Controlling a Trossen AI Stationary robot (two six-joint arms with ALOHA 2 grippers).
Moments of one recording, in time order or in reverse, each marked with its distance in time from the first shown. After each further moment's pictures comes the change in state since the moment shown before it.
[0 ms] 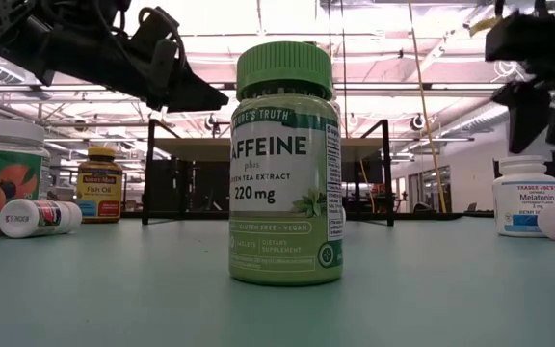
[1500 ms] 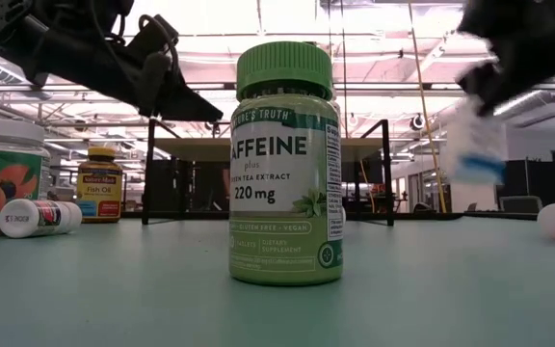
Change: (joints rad) left arm -0.024 0.000 0.000 -0.106 0.001 0.006; right arm -0.097 -0.001 0.020 0.331 0.046 -0.223
